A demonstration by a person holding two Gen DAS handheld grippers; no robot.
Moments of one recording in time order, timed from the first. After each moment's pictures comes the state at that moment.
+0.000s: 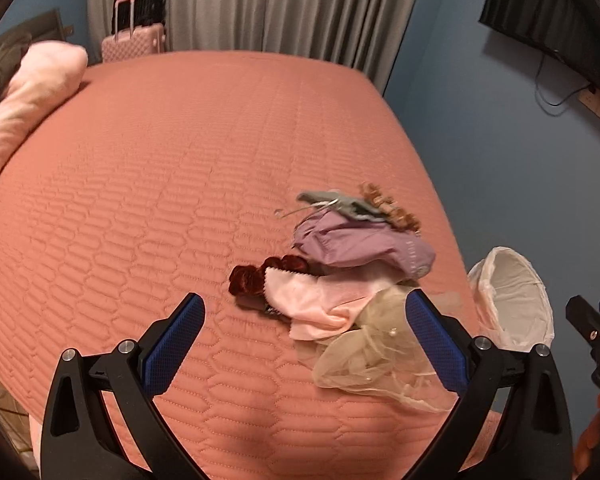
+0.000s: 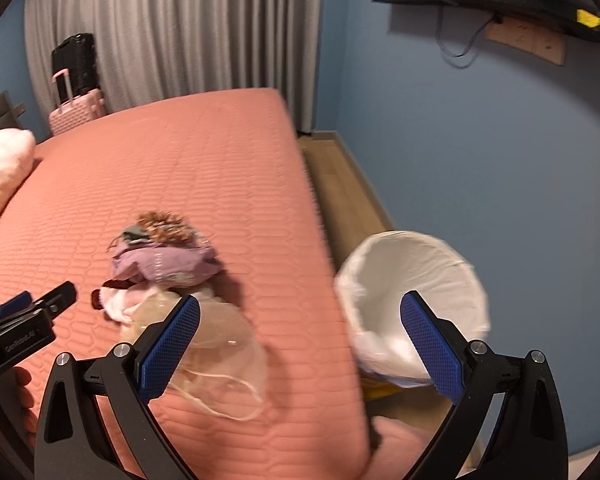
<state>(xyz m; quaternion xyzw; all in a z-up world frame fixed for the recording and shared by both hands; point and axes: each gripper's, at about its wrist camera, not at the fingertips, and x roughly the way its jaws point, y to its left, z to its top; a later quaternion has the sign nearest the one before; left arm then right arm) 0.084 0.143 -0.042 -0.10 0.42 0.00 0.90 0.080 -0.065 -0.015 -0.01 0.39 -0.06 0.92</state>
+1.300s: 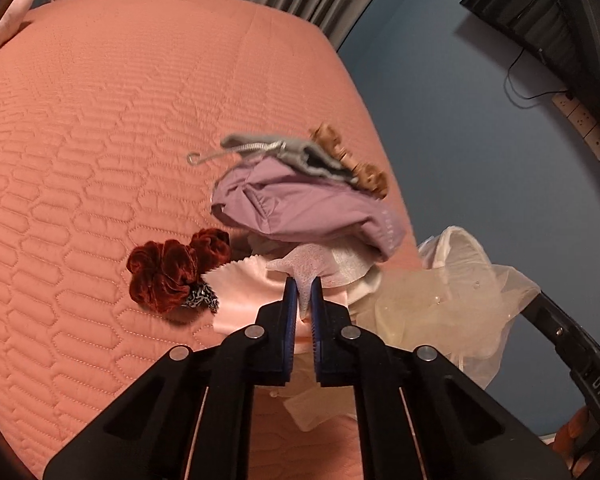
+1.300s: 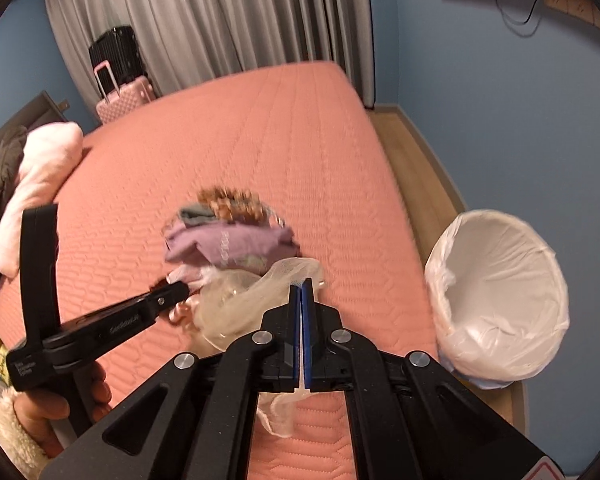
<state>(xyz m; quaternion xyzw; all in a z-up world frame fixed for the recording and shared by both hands) 0.104 0.144 -0.073 -0.19 0.47 -0.13 0.85 0.103 -0.040 -0.033 0.04 0.42 0.05 0.90</state>
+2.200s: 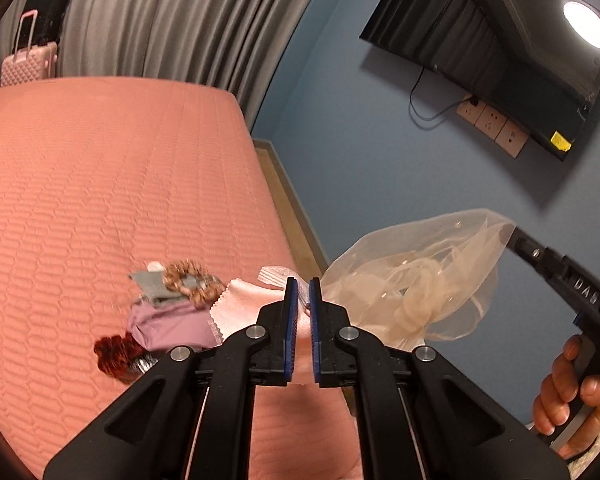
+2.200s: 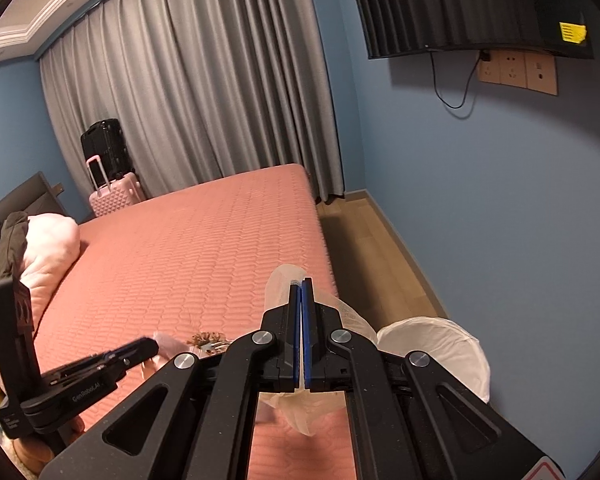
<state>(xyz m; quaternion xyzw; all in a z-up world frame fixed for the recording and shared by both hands) 0.094 0.073 0.054 -0.14 0.38 -0.21 0.89 0.077 -0.127 0.116 0.08 0.29 0.00 0.95</state>
